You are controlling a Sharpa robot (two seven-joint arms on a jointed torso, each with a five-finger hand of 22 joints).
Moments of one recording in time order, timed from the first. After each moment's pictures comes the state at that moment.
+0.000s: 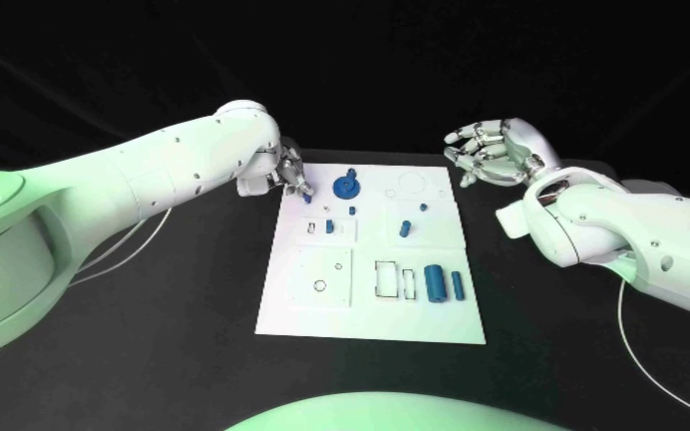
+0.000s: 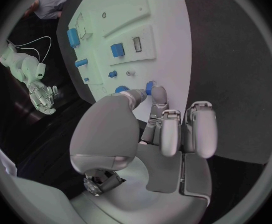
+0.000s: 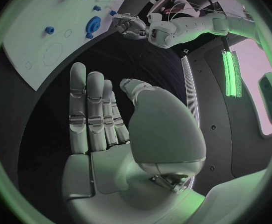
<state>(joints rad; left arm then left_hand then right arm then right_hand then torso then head) 1.31 -0.49 -0.05 0.93 -1.03 0.36 -0.51 1.31 -0.13 0.54 0.26 0.28 0.88 0.09 0.51 0.86 1.18 0.01 0.91 0.76 1.47 -0.05 1.56 1.31 0.06 1.46 0.05 1.43 1.31 1.28 -0.88 -0.17 1.55 -0.60 -0.62 0.22 1.34 -0.21 0.43 0.26 0.33 0.84 0.17 0.29 0.40 1.05 0.08 0.63 0.68 1.33 0.00 0.60 0.83 0.17 1.25 0.10 0.40 0.67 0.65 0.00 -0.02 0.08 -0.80</state>
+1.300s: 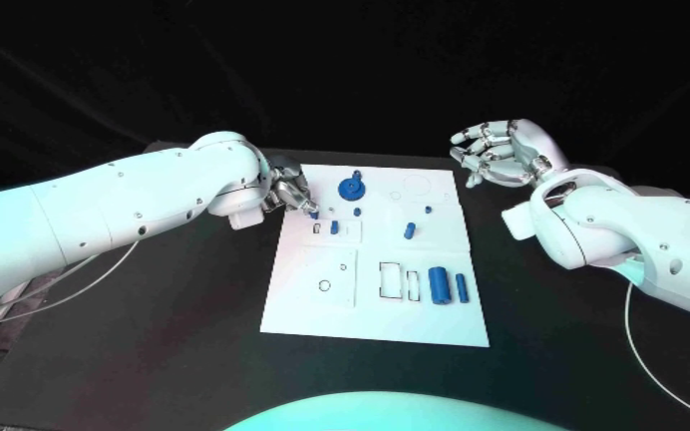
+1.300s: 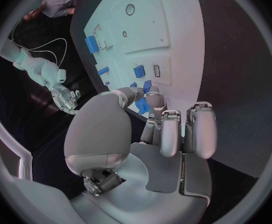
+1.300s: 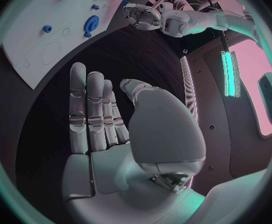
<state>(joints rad) 1.26 -0.75 -0.05 1.35 -0.99 0.13 -0.48 1.21 -0.22 0.63 0.20 0.44 0.94 0.07 0.53 0.90 1.28 -0.02 1.00 0.85 1.47 -0.07 1.56 1.31 0.06 1.47 0.04 1.45 1.31 1.28 -0.89 -0.17 1.55 -0.60 -0.62 0.23 1.34 -0.20 0.43 0.26 0.33 0.84 0.16 0.29 0.40 1.05 0.08 0.63 0.68 1.33 0.00 0.60 0.83 0.17 1.25 0.10 0.40 0.66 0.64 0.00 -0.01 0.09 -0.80</state>
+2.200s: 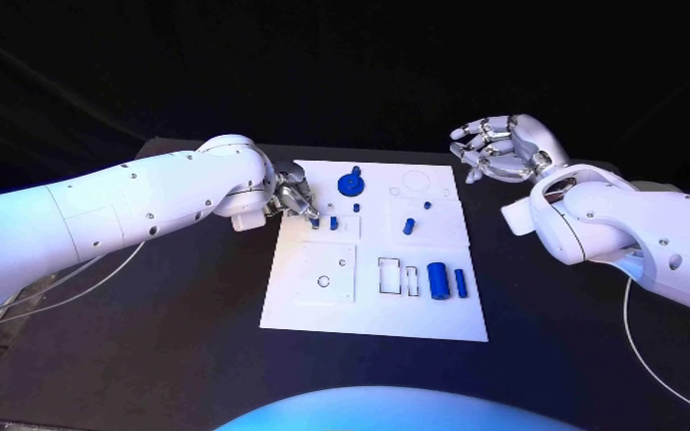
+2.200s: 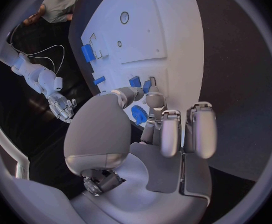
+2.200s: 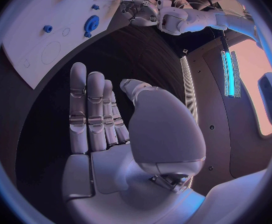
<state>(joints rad) 1.25 -0.71 -0.07 1.32 -1.01 0.18 -0.48 1.20 -0.22 0.63 0.20 0.45 0.94 0.06 0.53 0.89 1.28 -0.02 1.00 0.85 1.47 -0.07 1.56 1.31 0.06 1.47 0.04 1.45 1.31 1.28 -0.89 -0.17 1.55 -0.60 -0.62 0.23 1.34 -0.20 0.43 0.26 0.33 0.84 0.16 0.29 0.40 1.05 0.08 0.63 0.68 1.33 0.00 0.60 0.83 0.17 1.25 0.10 0.40 0.66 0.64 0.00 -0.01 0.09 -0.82</state>
